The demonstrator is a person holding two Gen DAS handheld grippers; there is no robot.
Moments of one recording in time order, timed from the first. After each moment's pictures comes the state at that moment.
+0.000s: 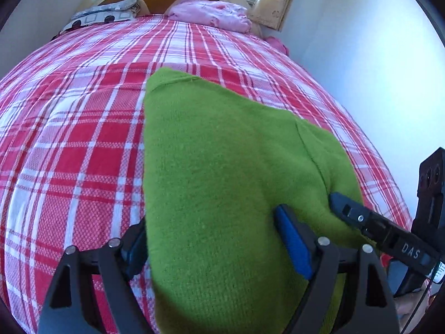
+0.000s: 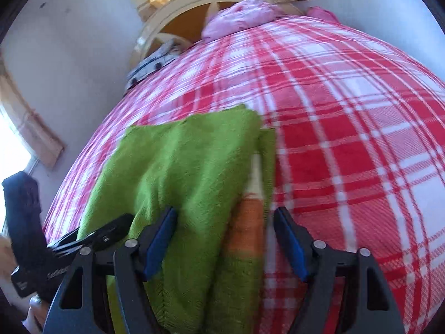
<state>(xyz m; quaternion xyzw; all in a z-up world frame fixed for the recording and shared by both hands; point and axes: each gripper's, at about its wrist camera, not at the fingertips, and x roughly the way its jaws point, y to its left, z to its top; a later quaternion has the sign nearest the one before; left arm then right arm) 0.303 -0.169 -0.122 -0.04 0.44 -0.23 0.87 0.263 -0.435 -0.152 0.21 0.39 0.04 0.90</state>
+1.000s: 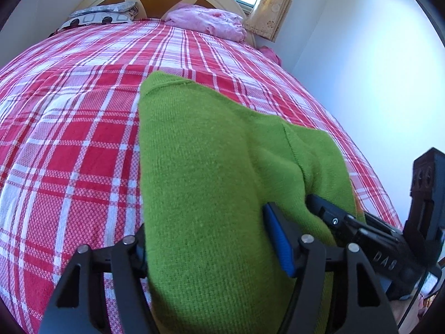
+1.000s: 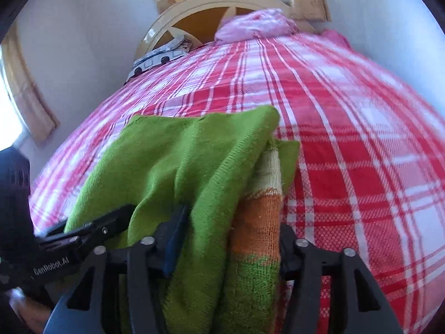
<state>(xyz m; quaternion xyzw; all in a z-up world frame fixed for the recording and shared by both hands) 0.303 -0.166 -0.125 -0.07 0.42 -0.25 0.87 0.276 -0.416 -0.150 0.15 0.38 0.02 0.91</state>
